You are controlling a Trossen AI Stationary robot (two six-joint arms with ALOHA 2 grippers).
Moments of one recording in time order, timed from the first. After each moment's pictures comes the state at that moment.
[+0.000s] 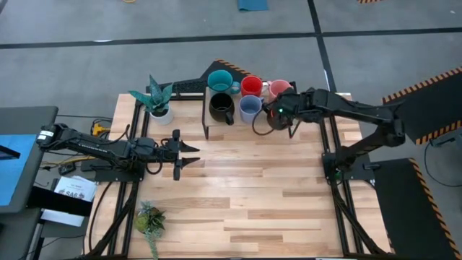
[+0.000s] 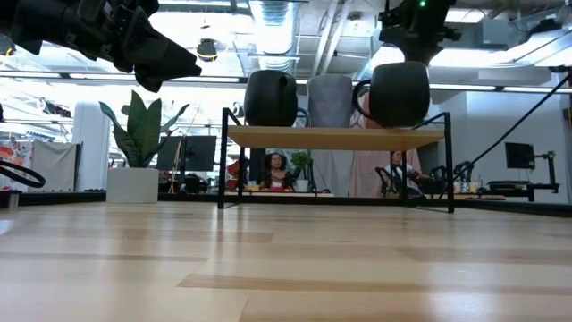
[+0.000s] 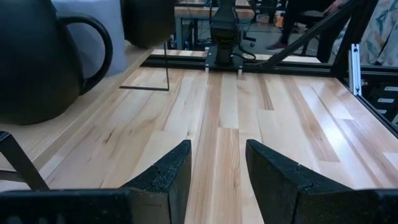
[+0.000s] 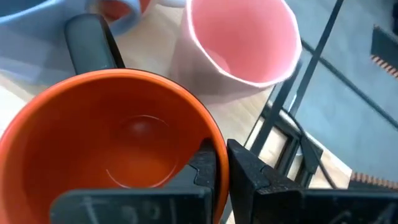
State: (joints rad) left arm -0.11 0.80 0.32 0.36 -0.25 -0.06; right arm -0.26 1.39 1.43 -1.28 0.65 0.52
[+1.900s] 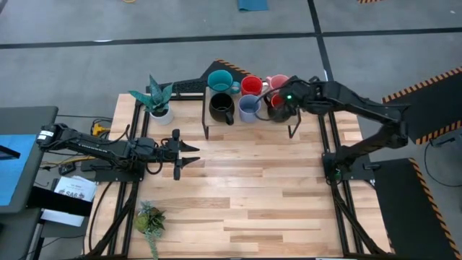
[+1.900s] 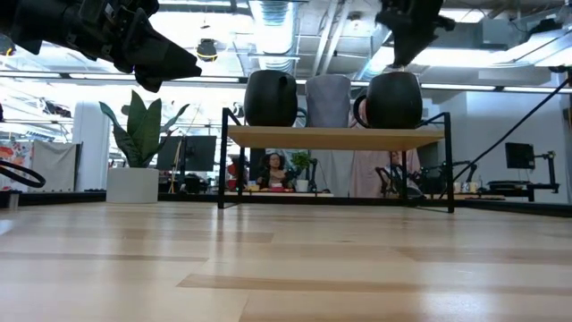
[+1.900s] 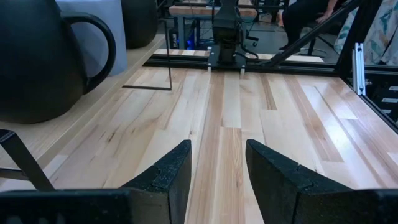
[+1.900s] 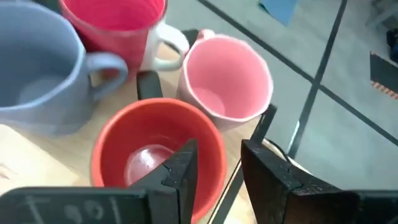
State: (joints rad) left arm -0.11 0.80 0.32 0.35 -0.26 -0.06; right arm -0.32 1.35 1.50 -1.18 0.65 0.39
